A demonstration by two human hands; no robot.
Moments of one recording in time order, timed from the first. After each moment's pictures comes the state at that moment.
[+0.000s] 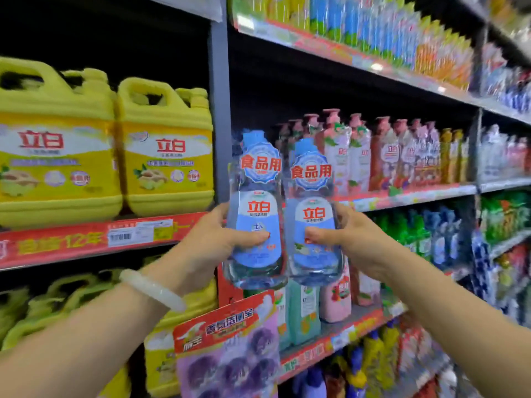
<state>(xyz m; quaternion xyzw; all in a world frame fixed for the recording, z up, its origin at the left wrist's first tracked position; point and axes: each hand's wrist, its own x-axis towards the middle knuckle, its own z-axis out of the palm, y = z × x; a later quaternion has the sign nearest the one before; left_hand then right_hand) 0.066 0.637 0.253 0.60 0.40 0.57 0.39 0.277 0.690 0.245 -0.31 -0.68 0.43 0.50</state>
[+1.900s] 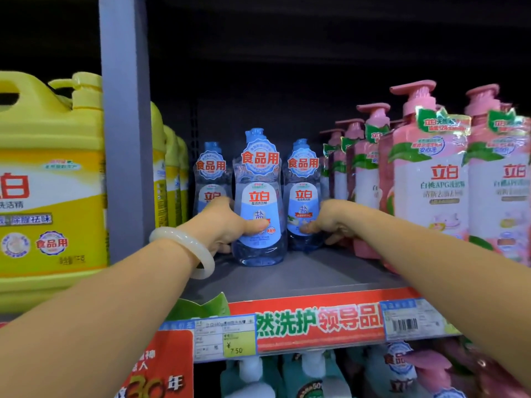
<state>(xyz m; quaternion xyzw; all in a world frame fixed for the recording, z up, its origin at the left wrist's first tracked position) 0.079 0.912 0.343 0.46 0.68 0.55 0.15 0.208 1.064 0.348 -0.45 -0.81 0.30 0.24</state>
